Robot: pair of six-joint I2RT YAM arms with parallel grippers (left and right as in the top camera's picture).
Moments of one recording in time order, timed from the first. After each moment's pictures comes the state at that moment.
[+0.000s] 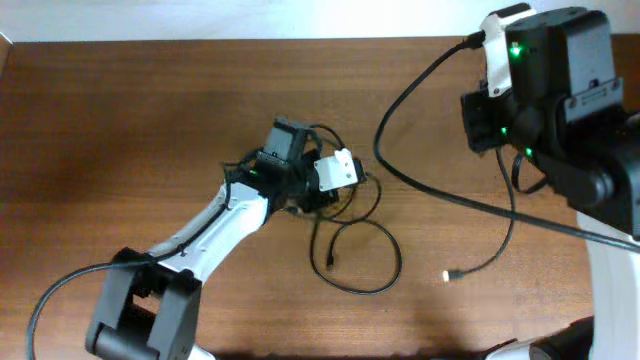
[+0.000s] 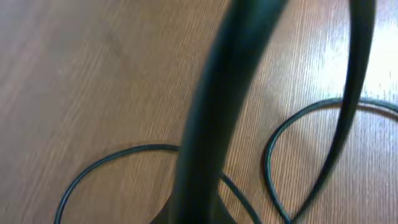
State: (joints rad) left arm -0.44 1.68 1.05 -0.27 0.51 0.81; right arm 0.41 1.62 2.39 -1.56 0.30 0.00
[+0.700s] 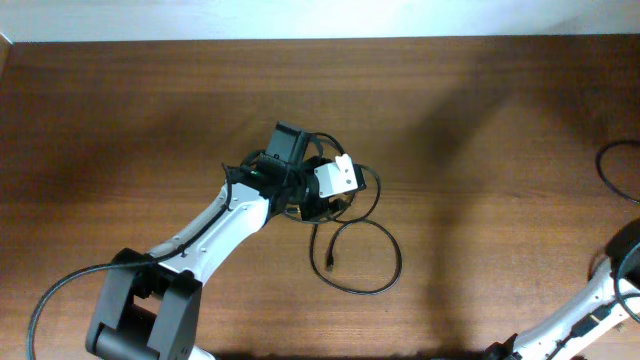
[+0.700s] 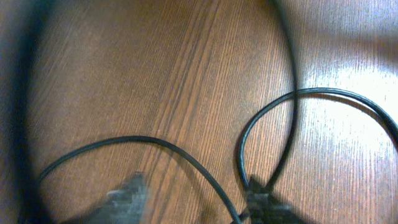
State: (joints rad) left arm -0.44 1.68 1.05 -0.36 0.53 0.81; right arm -0.73 2.31 2.38 -1.38 -0.06 0.13
